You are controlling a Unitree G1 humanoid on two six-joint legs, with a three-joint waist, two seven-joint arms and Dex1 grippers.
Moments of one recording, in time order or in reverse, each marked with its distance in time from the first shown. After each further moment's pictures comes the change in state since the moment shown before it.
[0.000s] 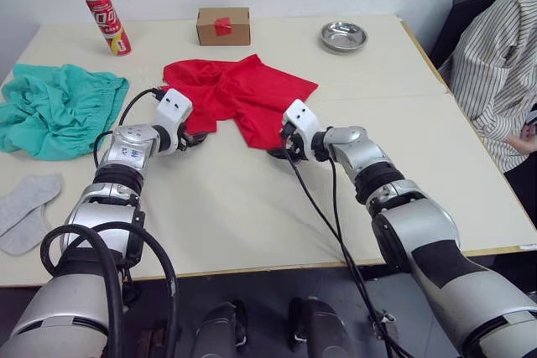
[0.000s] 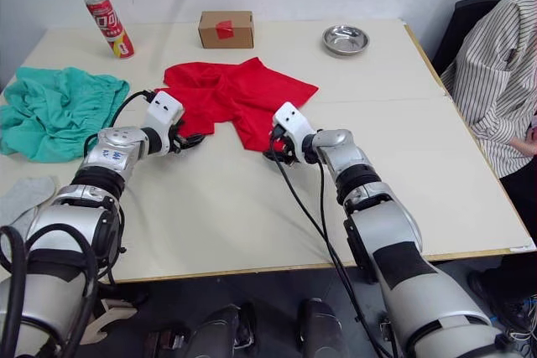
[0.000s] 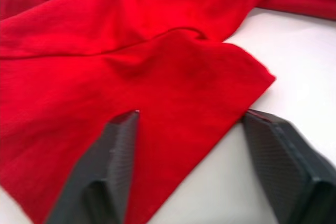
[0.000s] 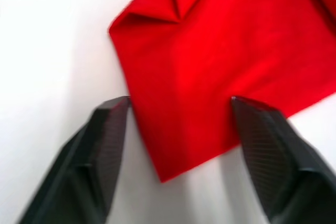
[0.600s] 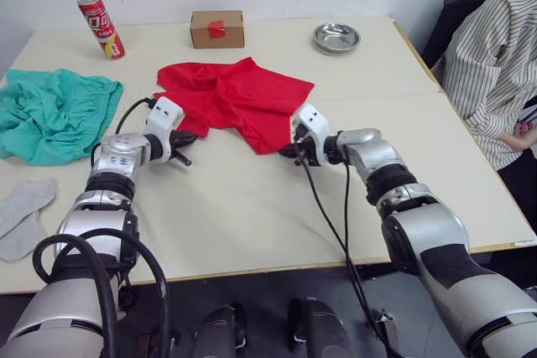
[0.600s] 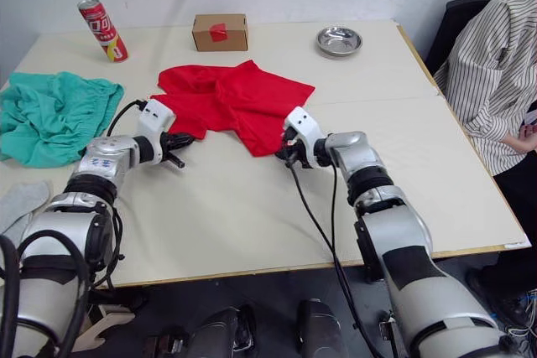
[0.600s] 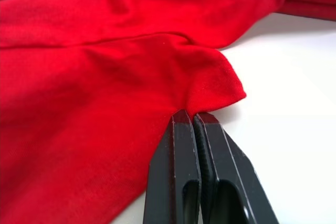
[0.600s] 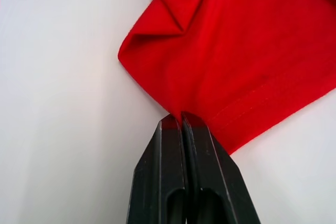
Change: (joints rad) left arm 0.059 0.059 0.116 -0.003 -0.061 -0.018 -0.233; right arm 0.094 -0.106 -0.048 -0.158 0.020 0.102 0.208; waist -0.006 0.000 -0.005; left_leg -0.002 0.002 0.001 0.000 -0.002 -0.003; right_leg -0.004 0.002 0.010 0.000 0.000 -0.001
